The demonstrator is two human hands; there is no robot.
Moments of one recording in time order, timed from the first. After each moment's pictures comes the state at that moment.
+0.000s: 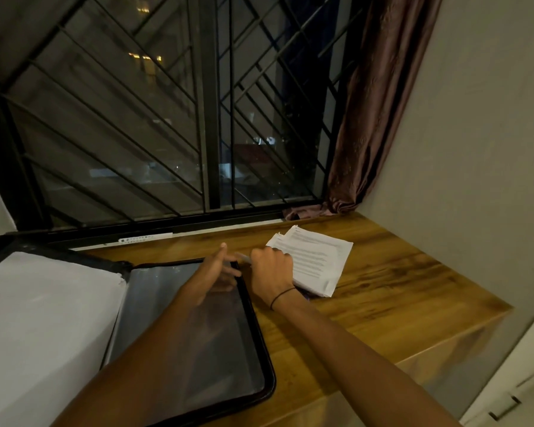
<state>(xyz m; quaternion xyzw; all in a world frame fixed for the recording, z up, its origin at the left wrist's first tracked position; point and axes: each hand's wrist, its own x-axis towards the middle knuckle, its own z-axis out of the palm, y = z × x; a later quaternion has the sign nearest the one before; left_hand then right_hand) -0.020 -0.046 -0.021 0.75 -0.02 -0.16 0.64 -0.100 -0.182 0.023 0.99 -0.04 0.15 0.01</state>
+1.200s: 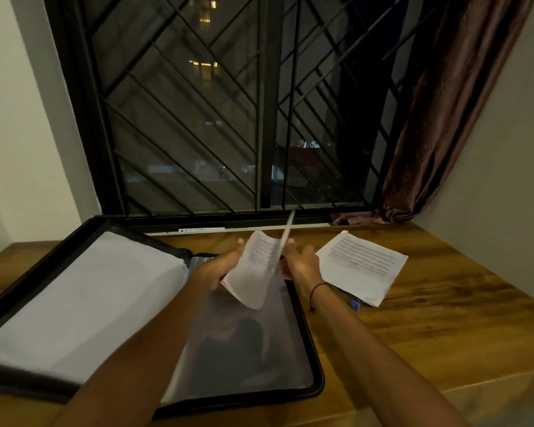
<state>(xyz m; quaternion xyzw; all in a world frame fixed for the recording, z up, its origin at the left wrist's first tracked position) -0.020 0.048 -0.005 0.75 0.08 -0.17 0.63 -0.060 -0.149 0.007 0.76 -0.16 0.10 -0.62</state>
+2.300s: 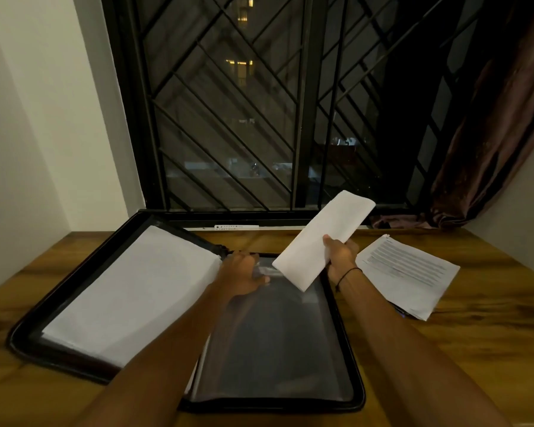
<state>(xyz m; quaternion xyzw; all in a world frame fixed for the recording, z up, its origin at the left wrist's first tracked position) -0.025 0.086 -0.029 0.98 -0.12 0.06 0.12 0.003 -0.154 -0.007 0.53 -0.19 0.13 -0.81</state>
